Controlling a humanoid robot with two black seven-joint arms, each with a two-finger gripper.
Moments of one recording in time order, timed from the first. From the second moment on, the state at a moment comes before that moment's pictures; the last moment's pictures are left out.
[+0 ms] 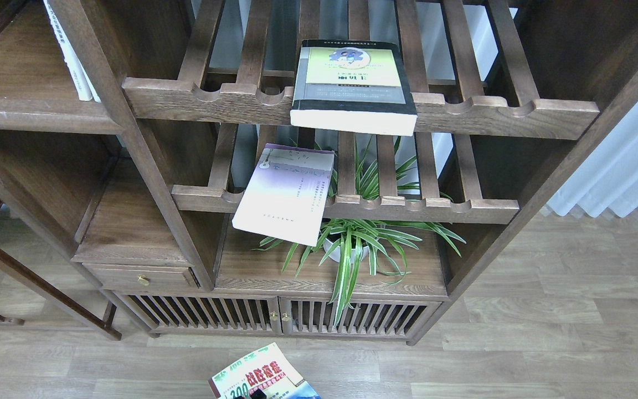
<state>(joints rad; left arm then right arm) 0.22 0.14 -0.81 -0.99 -0.25 -0.49 0.10 -0.21 0.01 0.58 0.93 0.16 0.58 -0.03</state>
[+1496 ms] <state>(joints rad) 0.35 0.72 -1.93 -1.45 -0.23 -0.49 0.15 -0.17 0.02 0.61 0.89 0.16 0.58 -0.03</state>
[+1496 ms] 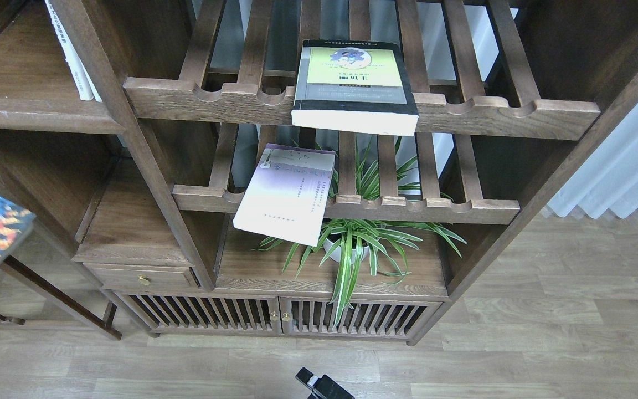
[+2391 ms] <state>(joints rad) -0.33 0.76 -1.84 -1.36 0.35 -0.49 0.29 -0.18 0.02 0.61 0.89 0.16 0.58 -0.03</state>
